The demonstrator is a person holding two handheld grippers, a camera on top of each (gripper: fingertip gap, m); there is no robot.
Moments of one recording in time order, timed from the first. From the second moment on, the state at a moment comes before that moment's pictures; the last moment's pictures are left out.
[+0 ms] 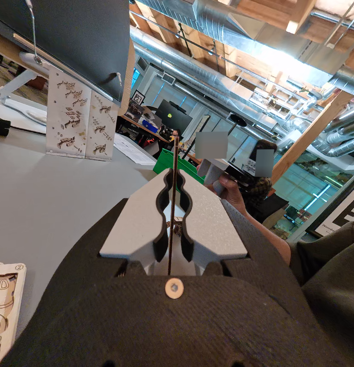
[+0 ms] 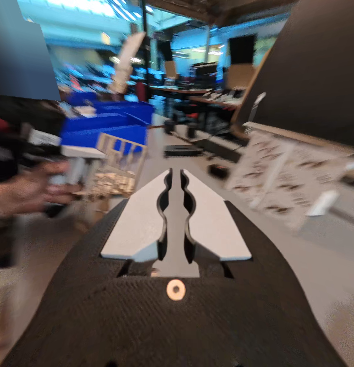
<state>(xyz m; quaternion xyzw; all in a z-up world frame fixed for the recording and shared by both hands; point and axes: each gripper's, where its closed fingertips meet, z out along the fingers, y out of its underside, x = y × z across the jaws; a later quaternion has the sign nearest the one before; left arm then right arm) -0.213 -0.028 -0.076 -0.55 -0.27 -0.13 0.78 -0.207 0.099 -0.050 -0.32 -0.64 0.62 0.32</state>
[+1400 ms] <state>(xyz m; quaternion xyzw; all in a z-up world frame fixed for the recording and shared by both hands) -0.217 0.043 -0.069 -0.61 -0.20 -0.10 0.76 -0.162 0.130 -0.068 -0.35 -0.63 0.55 0.41</state>
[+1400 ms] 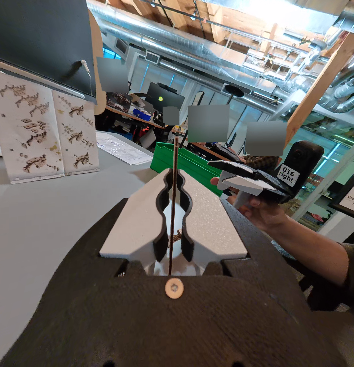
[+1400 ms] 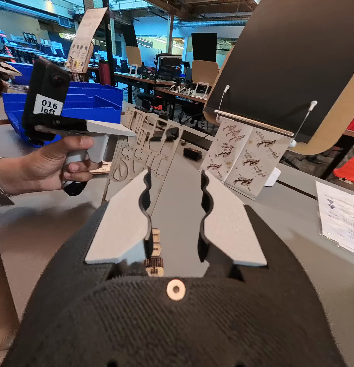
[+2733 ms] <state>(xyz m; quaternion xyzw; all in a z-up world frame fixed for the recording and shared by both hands) -0.167 0.011 -0.075 -0.60 -0.22 -0.12 0.76 -0.184 0.023 -0.086 -0.36 -0.65 0.66 0.11</state>
